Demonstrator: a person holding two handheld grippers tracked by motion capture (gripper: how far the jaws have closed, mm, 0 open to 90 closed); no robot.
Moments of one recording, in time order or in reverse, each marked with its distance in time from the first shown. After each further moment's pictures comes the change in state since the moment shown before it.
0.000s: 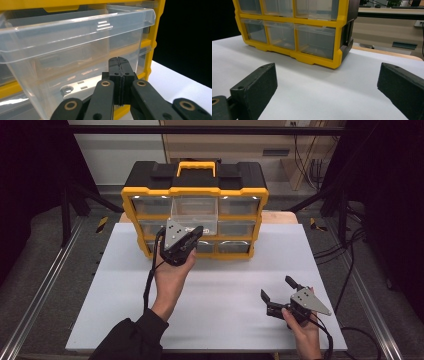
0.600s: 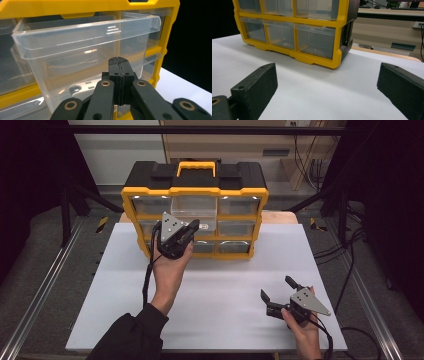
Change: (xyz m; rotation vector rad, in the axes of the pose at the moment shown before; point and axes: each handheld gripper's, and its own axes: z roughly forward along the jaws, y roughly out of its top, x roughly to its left) left arm 0.014 0.006 0.007 -0.011 0.029 -0.027; right arm 0.001 -0.001 0.000 0.000 -0.006 -0.015
